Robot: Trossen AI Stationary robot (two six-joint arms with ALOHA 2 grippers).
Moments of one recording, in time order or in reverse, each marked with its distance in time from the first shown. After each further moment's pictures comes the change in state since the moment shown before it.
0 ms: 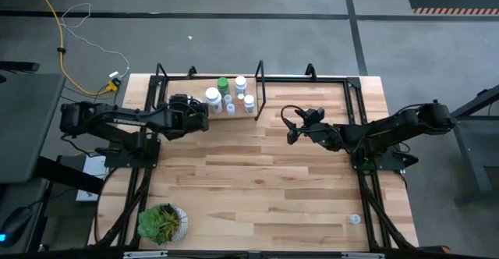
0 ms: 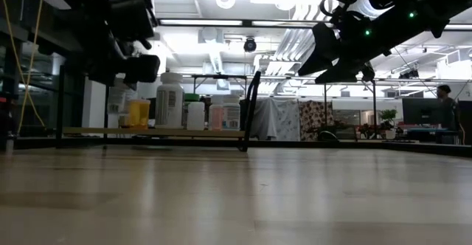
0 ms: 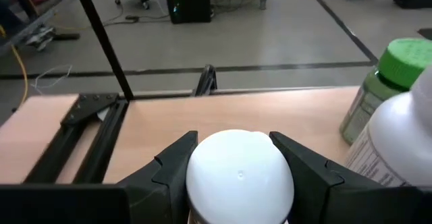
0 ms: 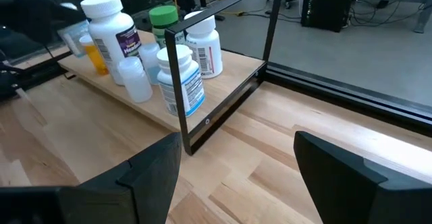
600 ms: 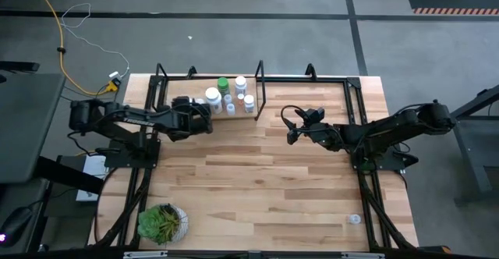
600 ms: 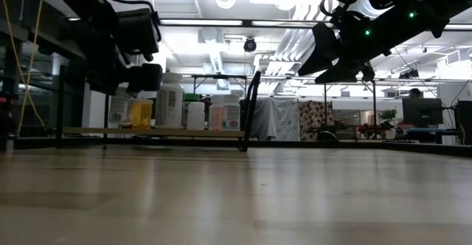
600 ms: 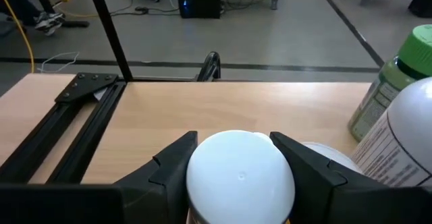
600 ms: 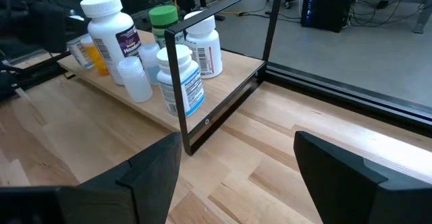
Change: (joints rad) left arm -0.001 0.112 0.000 0.014 -0.005 -0.150; right arm 0.000 0.000 0.000 0.000 0.001 -0.002
